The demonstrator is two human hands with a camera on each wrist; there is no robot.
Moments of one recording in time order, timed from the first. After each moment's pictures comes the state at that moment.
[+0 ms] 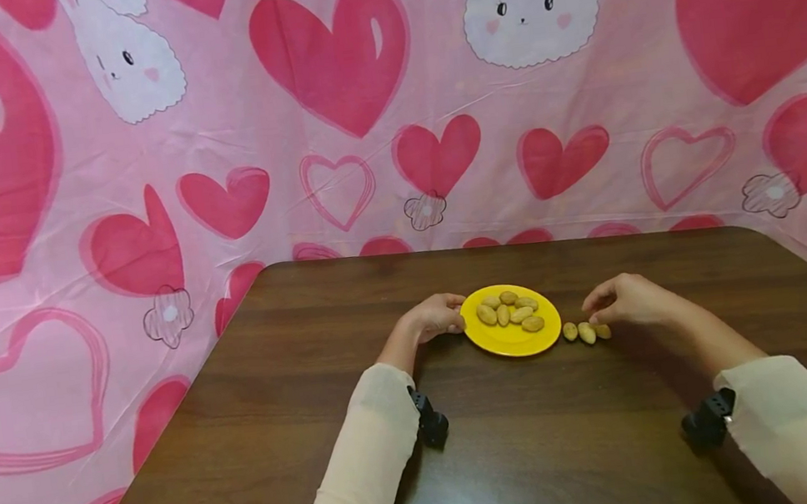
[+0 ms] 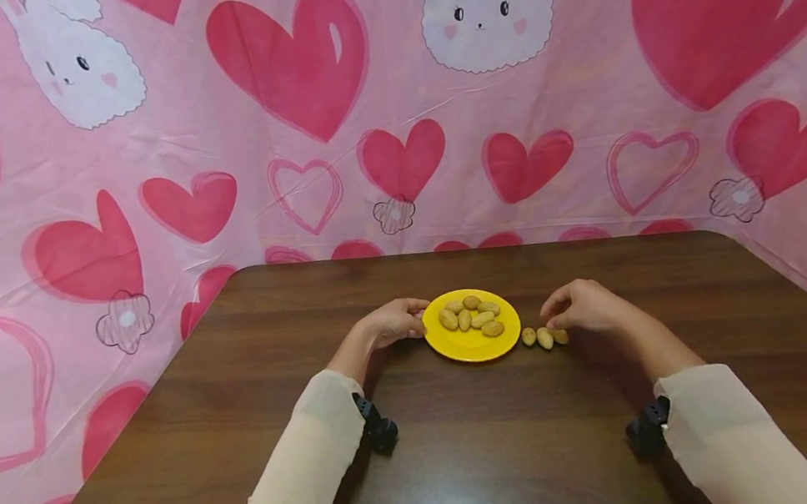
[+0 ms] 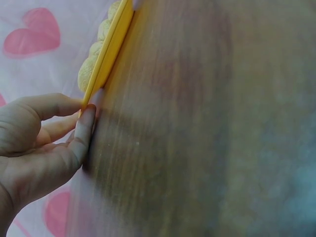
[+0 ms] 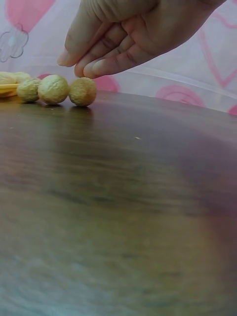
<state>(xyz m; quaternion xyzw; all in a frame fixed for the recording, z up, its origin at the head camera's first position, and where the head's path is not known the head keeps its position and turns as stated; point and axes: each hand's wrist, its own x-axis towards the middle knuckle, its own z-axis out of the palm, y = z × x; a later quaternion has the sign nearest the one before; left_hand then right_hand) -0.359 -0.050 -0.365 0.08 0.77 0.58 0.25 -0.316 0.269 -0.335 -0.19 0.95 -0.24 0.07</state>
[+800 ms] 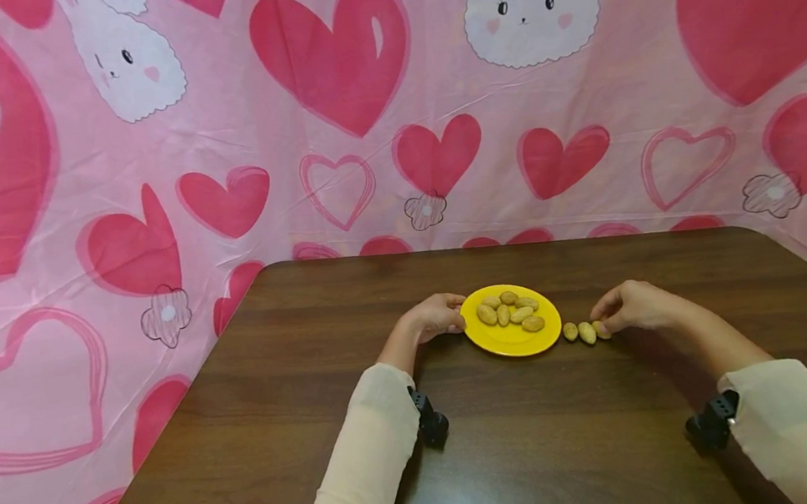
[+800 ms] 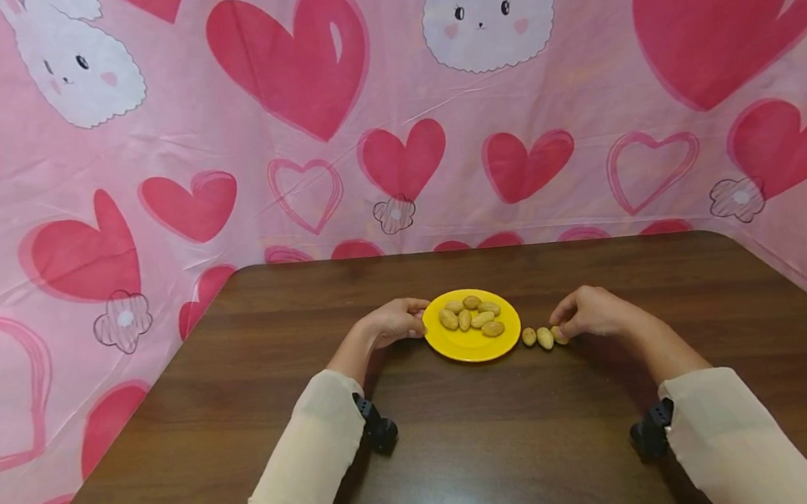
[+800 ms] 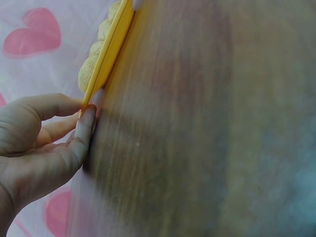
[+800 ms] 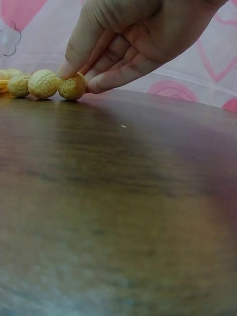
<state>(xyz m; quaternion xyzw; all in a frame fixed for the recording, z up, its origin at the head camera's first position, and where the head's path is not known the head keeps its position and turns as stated) -0.360 -0.049 -0.365 0.08 0.77 0.58 0.26 -0.313 0.278 -0.339 -0.18 0.94 -0.25 0.12</state>
